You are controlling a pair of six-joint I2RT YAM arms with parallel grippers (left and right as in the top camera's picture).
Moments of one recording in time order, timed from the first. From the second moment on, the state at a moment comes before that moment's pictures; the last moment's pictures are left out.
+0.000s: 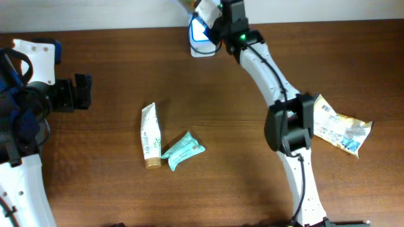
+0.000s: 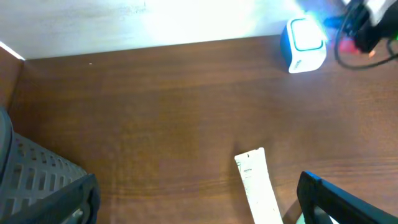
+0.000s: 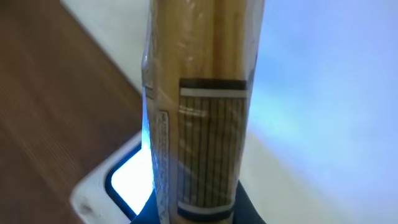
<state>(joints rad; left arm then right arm) 0.29 1.33 1.73 -1.12 0.26 0.27 0.32 2.56 2.38 -0.32 -0.16 -0.61</state>
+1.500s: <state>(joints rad) 0.29 1.33 1.73 -1.12 0.26 0.27 -0.17 1.95 1.78 -1.27 -0.15 0.18</state>
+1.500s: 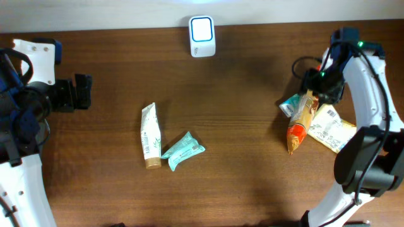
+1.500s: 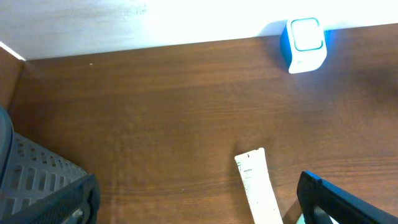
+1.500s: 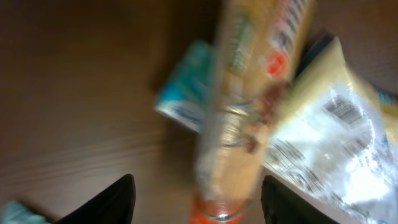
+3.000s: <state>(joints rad) 0.29 1.33 1.73 -1.12 0.26 0.27 0.85 2.26 1.85 -1.03 -0.31 0.36</state>
